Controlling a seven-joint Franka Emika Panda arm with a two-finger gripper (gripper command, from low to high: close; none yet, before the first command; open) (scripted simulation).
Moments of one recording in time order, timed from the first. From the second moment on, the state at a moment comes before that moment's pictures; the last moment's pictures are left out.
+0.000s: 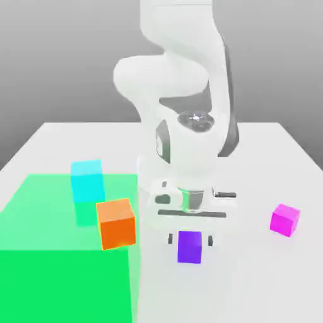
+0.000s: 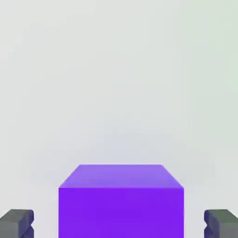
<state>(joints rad) 0.17 0.23 0.01 -2.91 -0.07 3.14 1.12</state>
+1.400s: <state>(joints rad) -0.10 -0.40 -0.15 -2.39 -0.08 2.00 0.86</state>
